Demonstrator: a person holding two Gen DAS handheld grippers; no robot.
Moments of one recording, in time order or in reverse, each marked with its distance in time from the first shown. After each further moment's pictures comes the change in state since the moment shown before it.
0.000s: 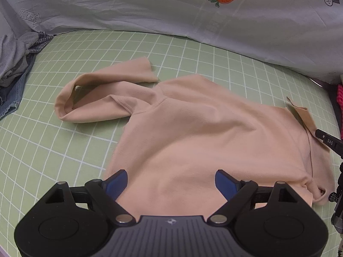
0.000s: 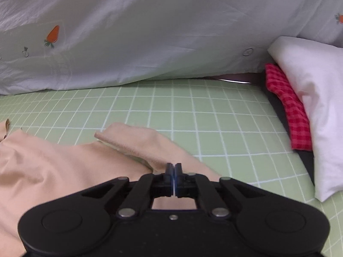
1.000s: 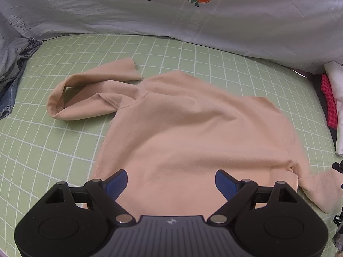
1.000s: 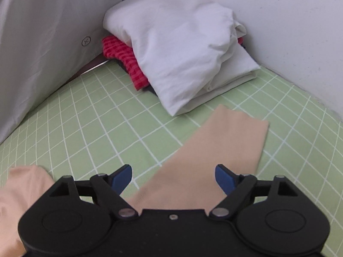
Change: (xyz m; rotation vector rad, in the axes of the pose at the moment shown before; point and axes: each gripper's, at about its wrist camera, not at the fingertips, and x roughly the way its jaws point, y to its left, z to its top) left arm -0.016 -0.010 -0.014 0.046 -0.010 -0.041; right arm -0.060 -0.125 -0.070 0.551 0.103 -0.326
